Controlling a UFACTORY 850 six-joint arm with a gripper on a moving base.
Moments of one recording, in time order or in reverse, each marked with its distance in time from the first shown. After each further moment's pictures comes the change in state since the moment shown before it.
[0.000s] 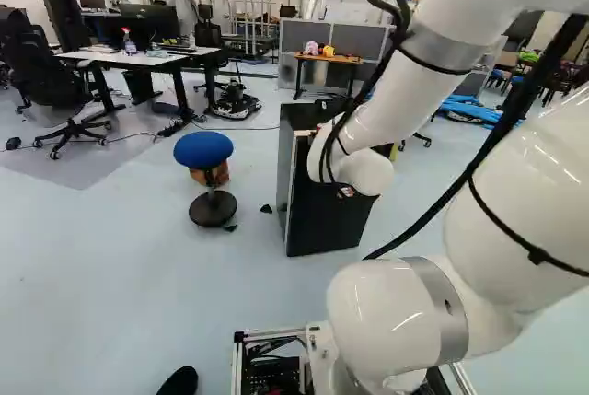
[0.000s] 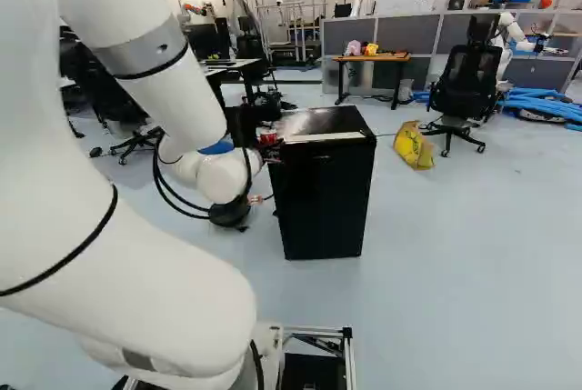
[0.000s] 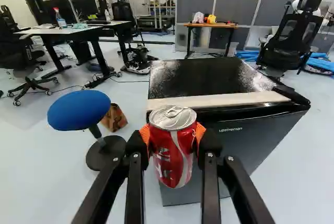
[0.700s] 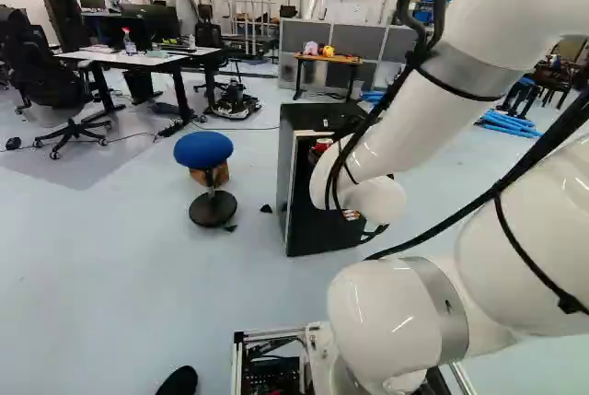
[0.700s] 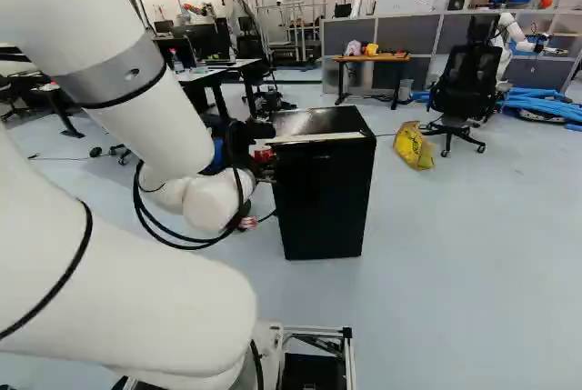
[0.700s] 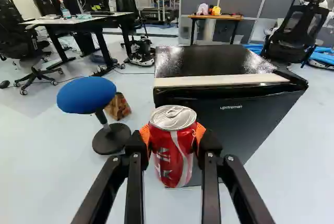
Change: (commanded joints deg) arm 0.8 5.9 7.2 -0.4 -0.5 0.0
